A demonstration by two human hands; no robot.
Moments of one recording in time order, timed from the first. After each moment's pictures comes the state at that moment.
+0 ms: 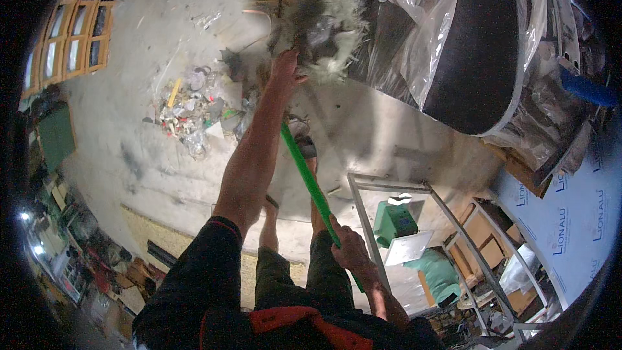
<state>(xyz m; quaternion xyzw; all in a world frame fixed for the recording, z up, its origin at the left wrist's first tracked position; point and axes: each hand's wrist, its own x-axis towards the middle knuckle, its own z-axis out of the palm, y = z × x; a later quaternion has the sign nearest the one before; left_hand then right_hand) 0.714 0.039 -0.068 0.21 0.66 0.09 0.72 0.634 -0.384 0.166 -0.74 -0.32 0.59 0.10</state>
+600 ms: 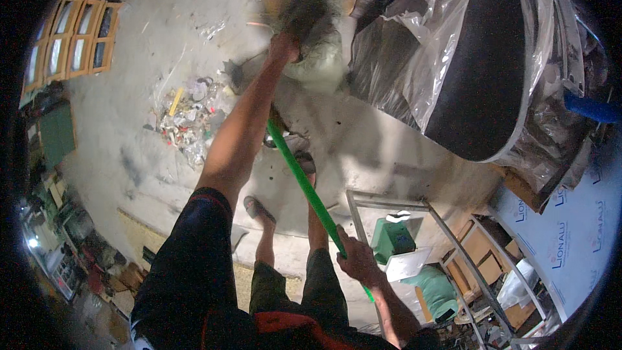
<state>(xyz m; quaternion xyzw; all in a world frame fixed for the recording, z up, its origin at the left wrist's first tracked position) 0.752 0.138 -0.114 0.78 0.50 -0.14 0.35 0.667 -0.381 0.152 -0.73 -0.36 0.57 0.10</state>
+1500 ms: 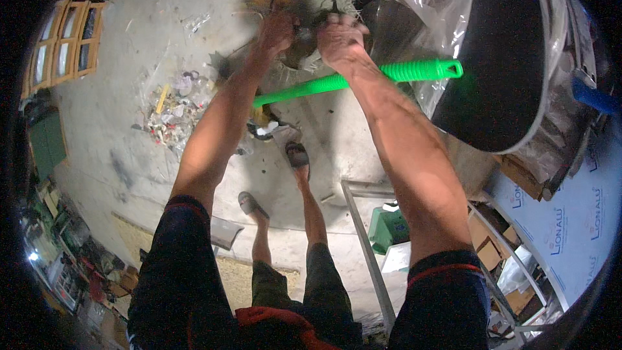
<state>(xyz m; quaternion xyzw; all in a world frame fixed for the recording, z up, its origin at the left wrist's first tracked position) 0.751 0.129 -0.089 0.95 0.27 -0.03 0.16 0.865 -0.004 0.011 -0.82 -0.53 0.14 -0.18</state>
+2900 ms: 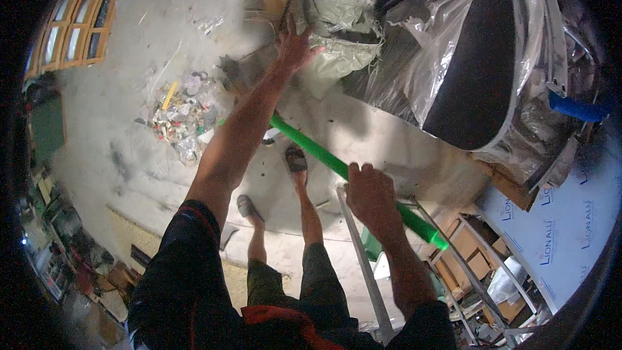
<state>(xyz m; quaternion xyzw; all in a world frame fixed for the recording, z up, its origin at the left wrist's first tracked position) 0.746 0.095 -0.059 0.85 0.42 0.01 0.33 0.750 -0.210 0.195 -0.77 -0.54 0.32 -0.11</state>
